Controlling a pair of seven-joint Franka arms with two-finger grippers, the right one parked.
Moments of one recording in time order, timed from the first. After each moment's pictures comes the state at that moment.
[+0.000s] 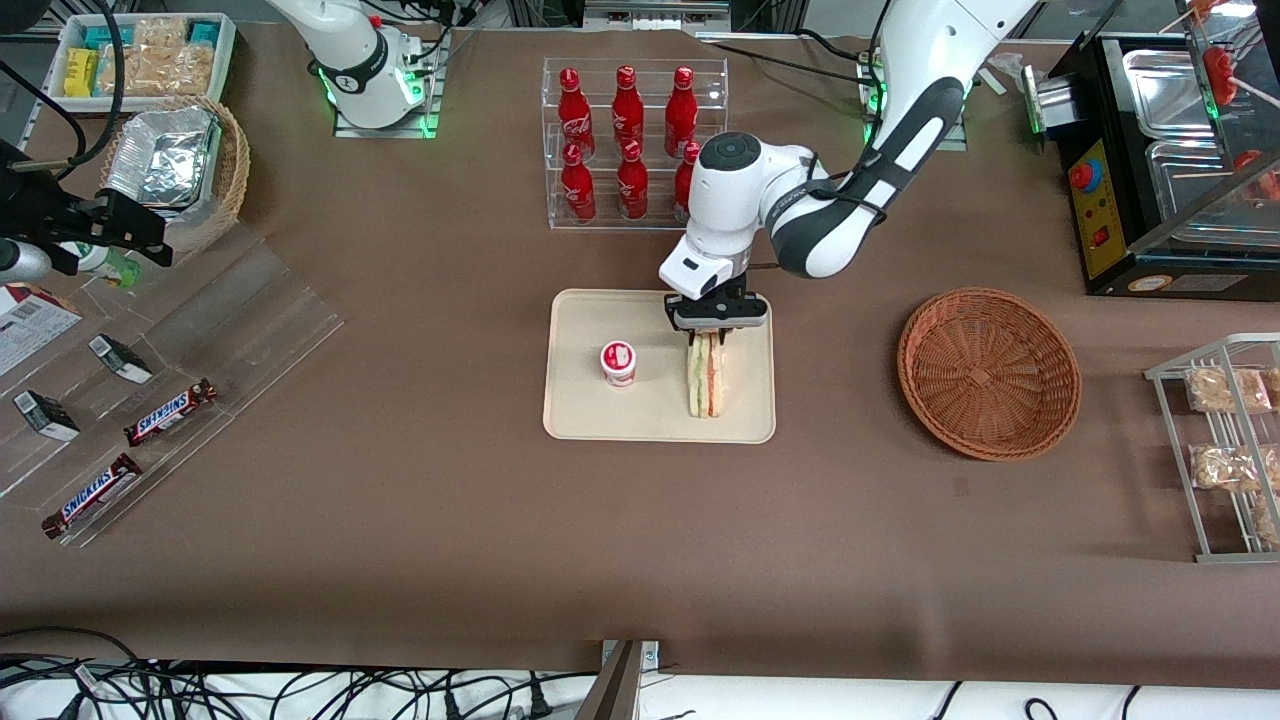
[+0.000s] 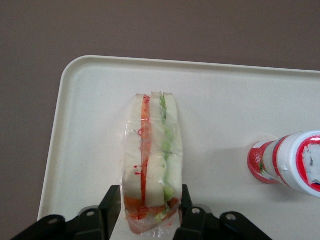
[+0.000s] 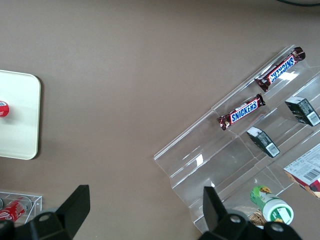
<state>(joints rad) -0.22 0.54 -0.51 -1.97 0.82 2.56 -1.39</state>
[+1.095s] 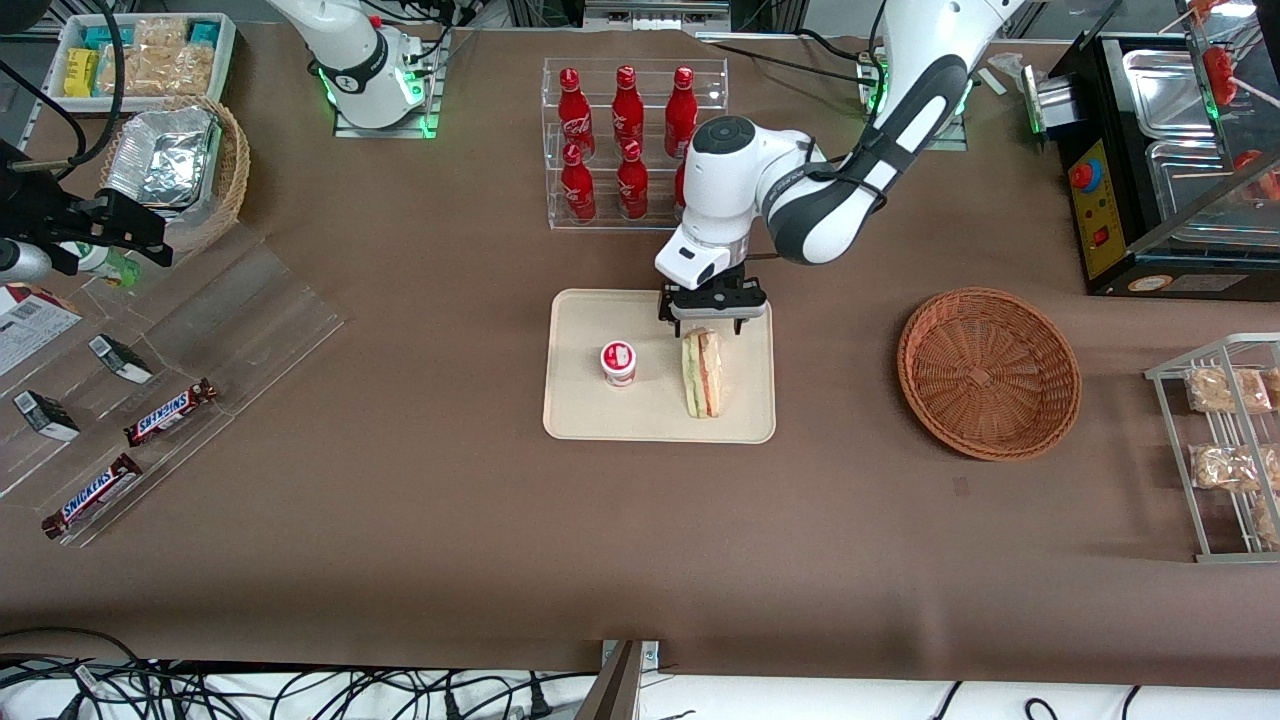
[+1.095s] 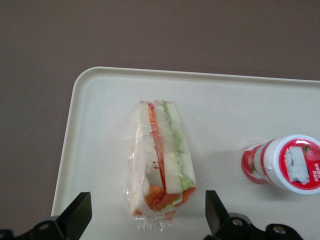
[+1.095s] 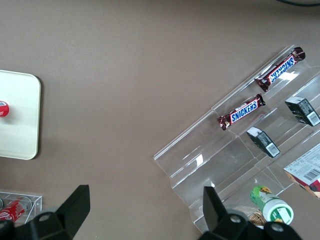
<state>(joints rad) -0.21 0.49 -0.55 -1.96 0.80 2.47 -1.41</state>
